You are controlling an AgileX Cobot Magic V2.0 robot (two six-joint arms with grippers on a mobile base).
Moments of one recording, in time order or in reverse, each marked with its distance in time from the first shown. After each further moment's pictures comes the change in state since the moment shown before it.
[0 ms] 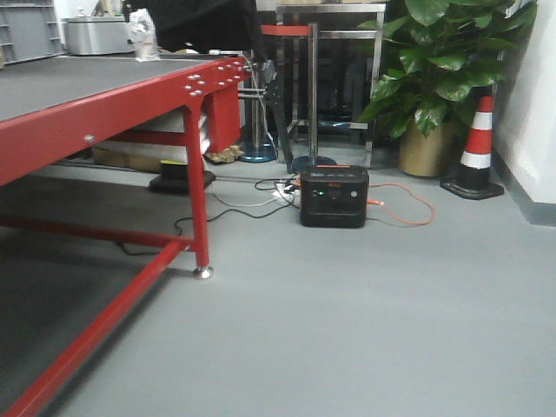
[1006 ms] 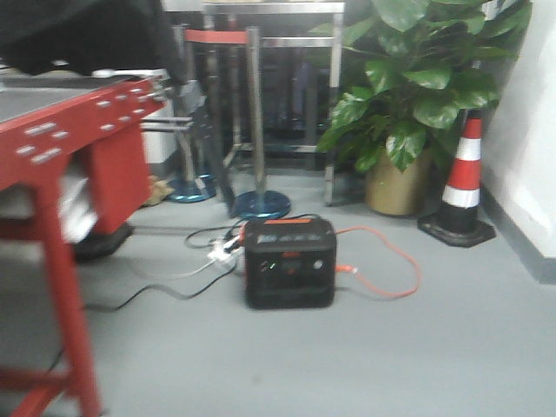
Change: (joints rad) left arm 0.001 0.000 0.004 0.000 0.000 0.000; right arm 0.000 0.008 0.000 0.002 -0.017 0.000
